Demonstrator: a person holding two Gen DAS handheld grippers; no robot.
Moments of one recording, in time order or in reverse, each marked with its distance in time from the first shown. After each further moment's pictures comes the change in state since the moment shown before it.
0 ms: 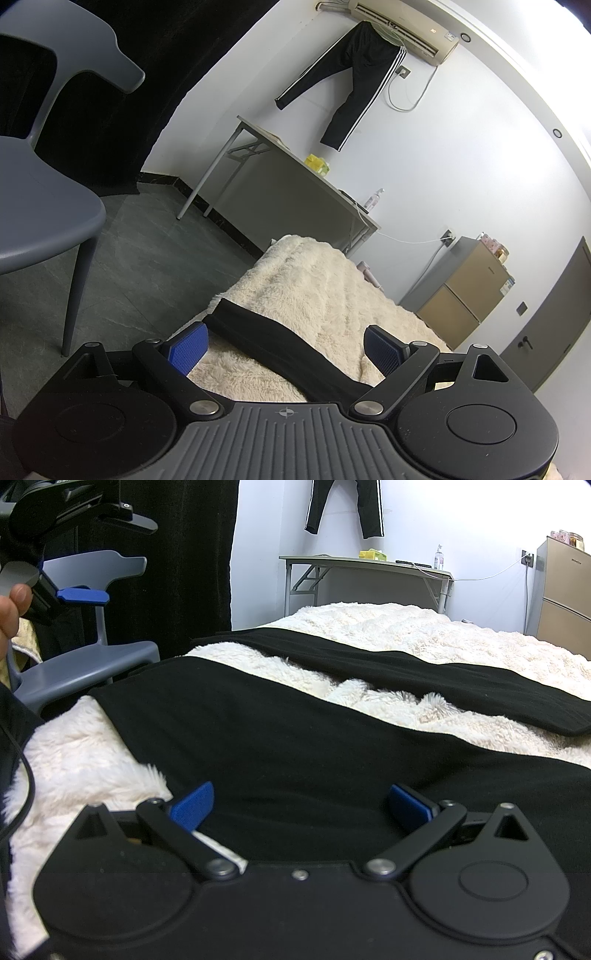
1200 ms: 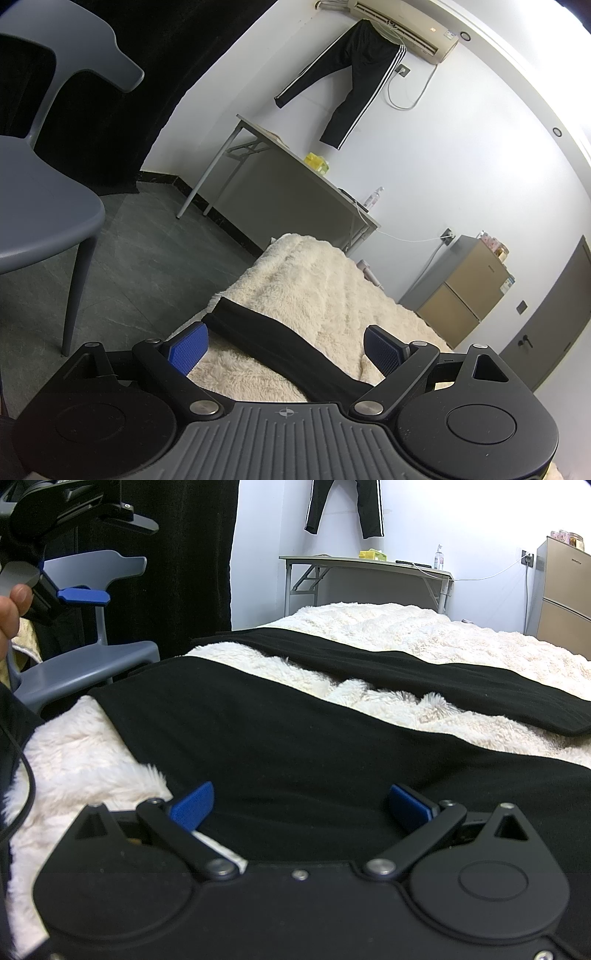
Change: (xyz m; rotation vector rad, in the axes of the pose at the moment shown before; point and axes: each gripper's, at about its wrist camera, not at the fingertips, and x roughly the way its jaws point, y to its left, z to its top) left arm 0.001 -0.001 0.000 0.002 0.004 0.000; right arm 0.000 0.000 0.000 0.001 -0.001 0.000
